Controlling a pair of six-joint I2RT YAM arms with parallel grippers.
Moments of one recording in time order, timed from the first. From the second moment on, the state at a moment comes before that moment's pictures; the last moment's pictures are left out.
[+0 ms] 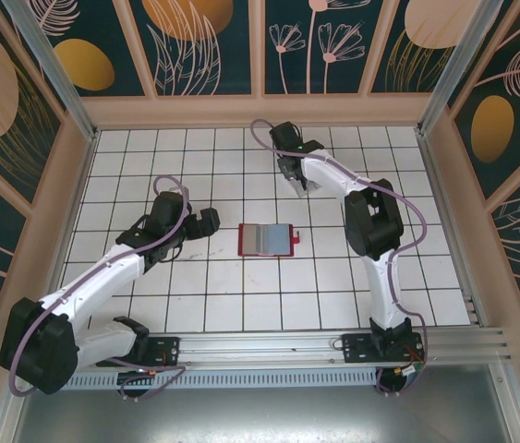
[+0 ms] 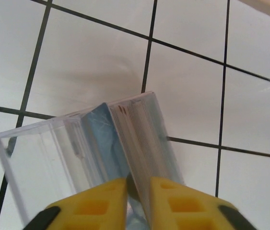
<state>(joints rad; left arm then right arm) -0.47 1.16 0.71 -0.30 -0.06 -0.61 0.51 2.19 1.83 -0.66 0.46 0.08</state>
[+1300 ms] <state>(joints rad) -0.46 1.01 0.50 -0.06 0.12 -0.73 0.47 1.50 0.98 -0.26 -0.33 0.47</state>
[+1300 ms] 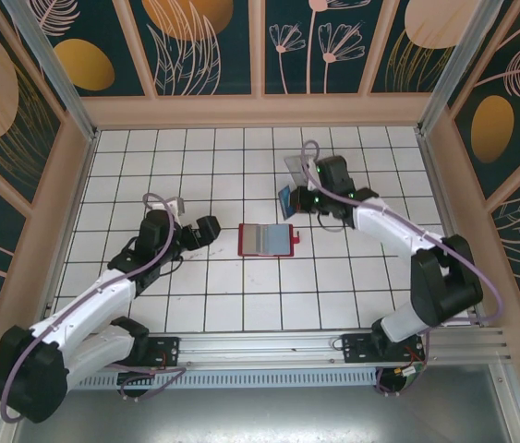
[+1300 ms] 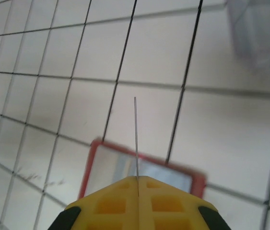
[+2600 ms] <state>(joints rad) -0.51 1.61 0.66 0.02 0.40 -0.64 0.41 1.78 0.66 0.34 -0.81 0.77</state>
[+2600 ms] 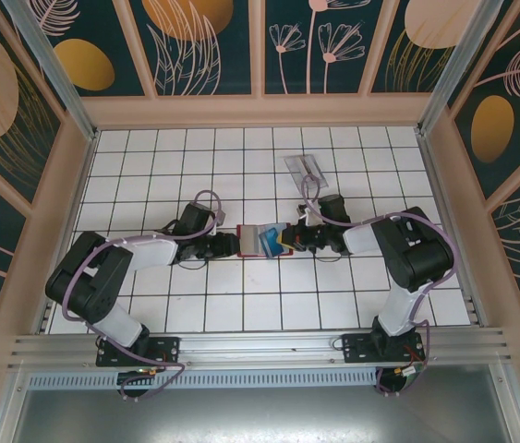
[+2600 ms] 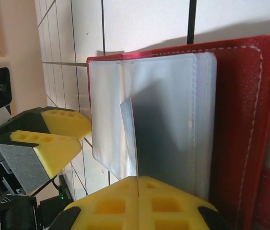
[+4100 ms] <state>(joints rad) -0.51 1.62 0.62 0.10 0.37 -0.69 0.63 1.82 0.57 0.68 -0.44 1.00</state>
